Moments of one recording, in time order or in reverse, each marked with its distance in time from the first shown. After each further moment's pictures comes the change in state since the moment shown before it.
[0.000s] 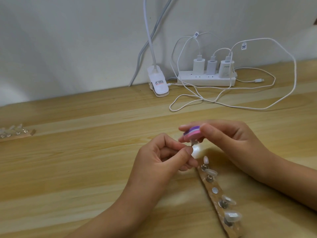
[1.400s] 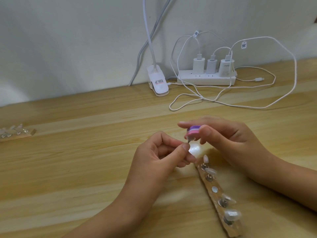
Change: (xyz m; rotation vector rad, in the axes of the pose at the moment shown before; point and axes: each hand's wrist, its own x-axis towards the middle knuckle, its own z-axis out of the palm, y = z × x) left_hand 0.001 0.000 -0.002 -0.004 0.020 0.008; right_hand -0.001 0.003 0.003 -0.119 0.023 -0.042
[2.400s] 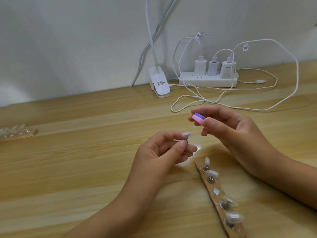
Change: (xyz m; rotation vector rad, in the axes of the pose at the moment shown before) left_hand 0.004 -0.001 -0.004 -0.068 -0.041 -0.022; right_hand 0.006 -0.006 -0.006 0.290 0.143 0.119
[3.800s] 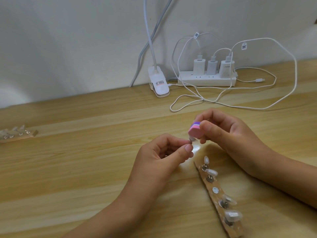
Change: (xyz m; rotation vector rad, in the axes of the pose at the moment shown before) left_hand -0.001 0.000 0.003 0.125 0.018 -0.011; right_hand -0.002 0.000 0.003 -0.031 -0.107 -0.004
